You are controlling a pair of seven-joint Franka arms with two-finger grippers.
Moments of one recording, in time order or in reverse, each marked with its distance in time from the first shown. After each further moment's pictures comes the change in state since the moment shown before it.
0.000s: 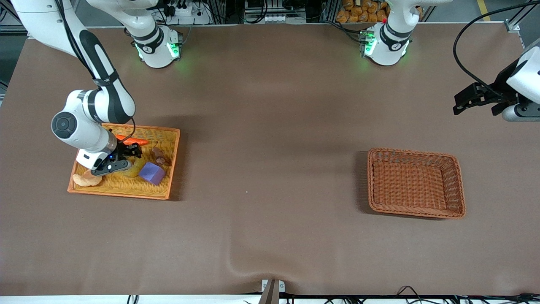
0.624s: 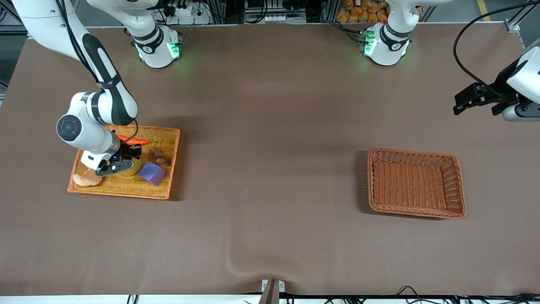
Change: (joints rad) left arm 0.001 0.000 0.000 0.000 0.000 0.000 0.000; right arm 0.011 0.013 0.003 0.011 -0.001 -0.022 -0.003
